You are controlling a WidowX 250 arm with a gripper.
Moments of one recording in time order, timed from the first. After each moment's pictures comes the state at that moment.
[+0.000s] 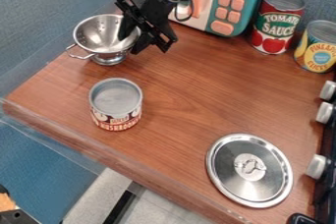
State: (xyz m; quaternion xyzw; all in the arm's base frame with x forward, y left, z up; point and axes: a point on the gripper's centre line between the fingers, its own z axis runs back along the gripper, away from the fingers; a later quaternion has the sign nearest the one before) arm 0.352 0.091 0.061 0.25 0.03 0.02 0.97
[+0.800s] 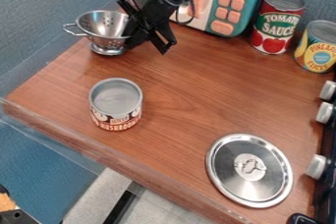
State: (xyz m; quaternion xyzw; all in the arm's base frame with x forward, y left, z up) arm 0.353 0.086 0.062 0.26 0.03 -0.01 0.96
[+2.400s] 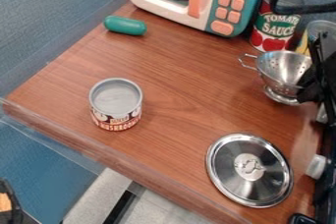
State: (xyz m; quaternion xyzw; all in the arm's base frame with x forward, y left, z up) arm 0.369 -0.169 0.086 0.18 -0.14 -0.41 0.88
